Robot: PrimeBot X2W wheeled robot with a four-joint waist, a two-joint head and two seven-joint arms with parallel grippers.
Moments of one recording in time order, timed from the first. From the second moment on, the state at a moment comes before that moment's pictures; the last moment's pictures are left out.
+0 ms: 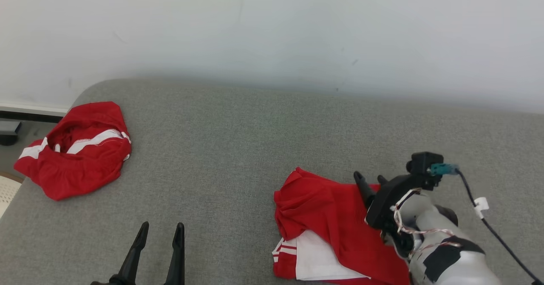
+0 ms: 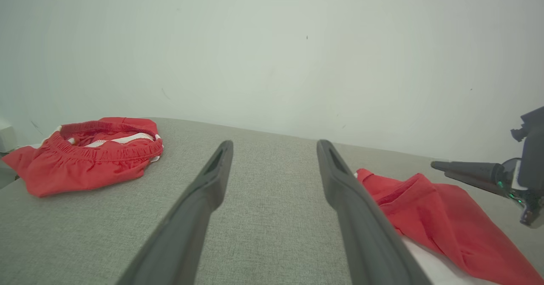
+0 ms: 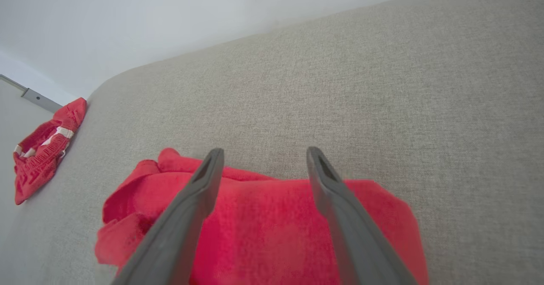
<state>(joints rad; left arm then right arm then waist) 0.08 0.12 -0.13 0.02 -0.30 -0.12 -0.26 -0.71 -0.13 0.42 1.11 0.80 0.13 0.03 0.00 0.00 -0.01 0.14</state>
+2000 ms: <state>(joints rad) -0.01 0.12 -0.22 0.03 -0.31 -0.13 -0.26 -0.65 -0.05 0.26 0.82 0.25 0.13 0.46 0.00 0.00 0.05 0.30</state>
